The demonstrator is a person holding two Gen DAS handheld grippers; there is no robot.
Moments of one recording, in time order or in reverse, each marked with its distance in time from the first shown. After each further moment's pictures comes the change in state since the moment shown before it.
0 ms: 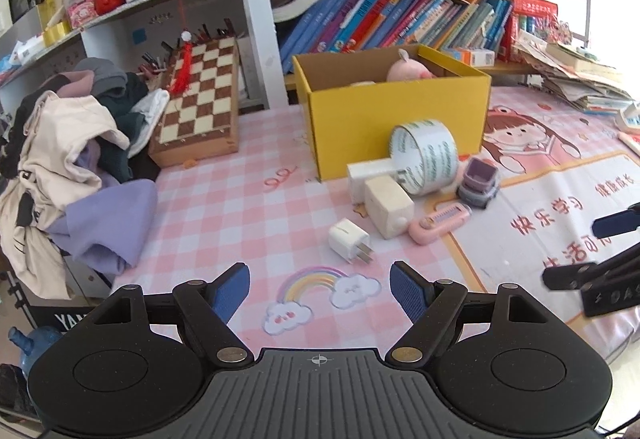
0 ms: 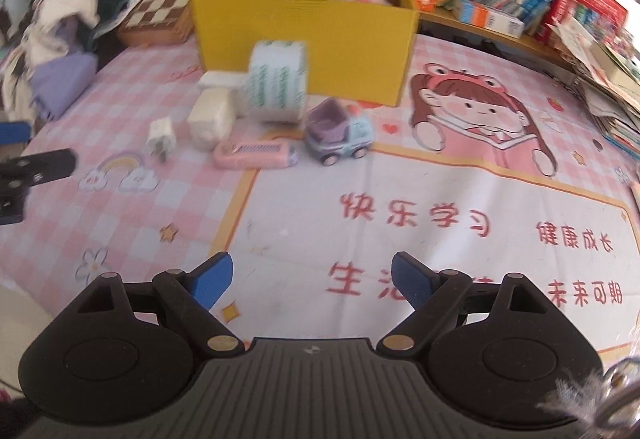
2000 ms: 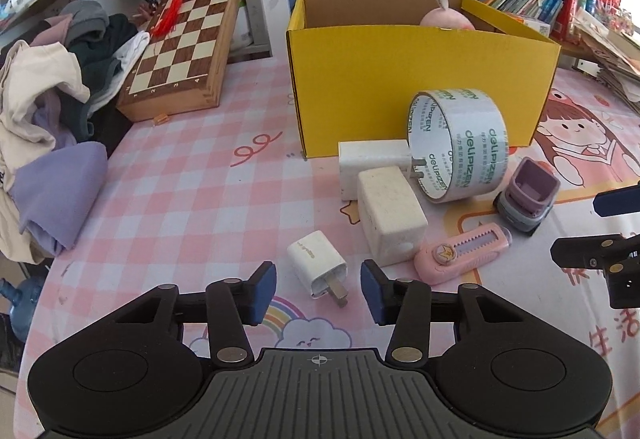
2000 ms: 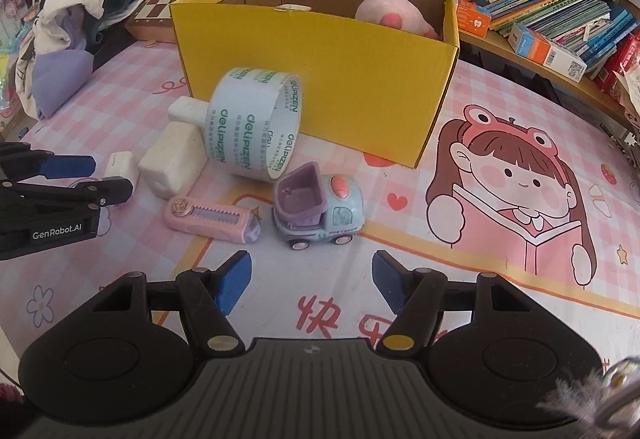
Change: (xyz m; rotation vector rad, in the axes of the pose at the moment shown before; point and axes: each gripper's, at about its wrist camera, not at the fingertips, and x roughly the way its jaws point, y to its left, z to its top) left arm 0.107 -0.031 0.031 -0.131 0.141 0.088; right arm 0.067 -0.052 0.071 -0.120 0.010 0.109
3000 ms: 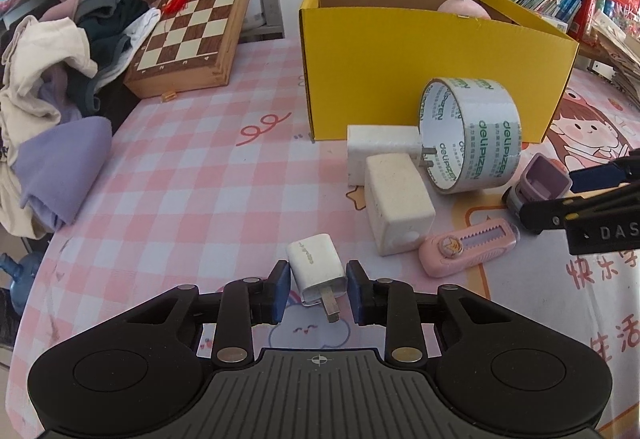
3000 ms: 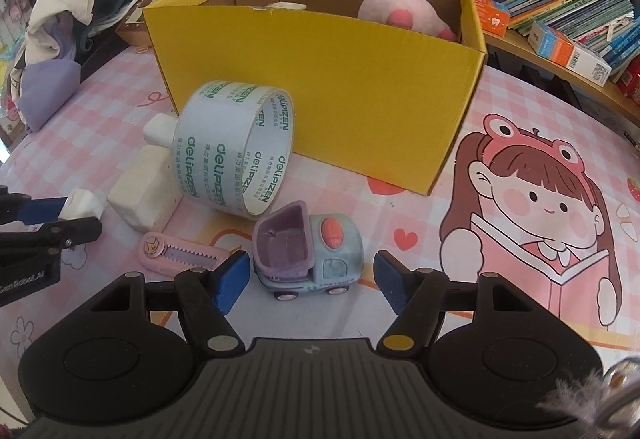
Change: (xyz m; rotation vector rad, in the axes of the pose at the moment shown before) left arm 0.002 0.000 -0.004 -0.051 0.053 0.016; right arm 0.039 -0.011 0.024 0.001 0.007 0.039
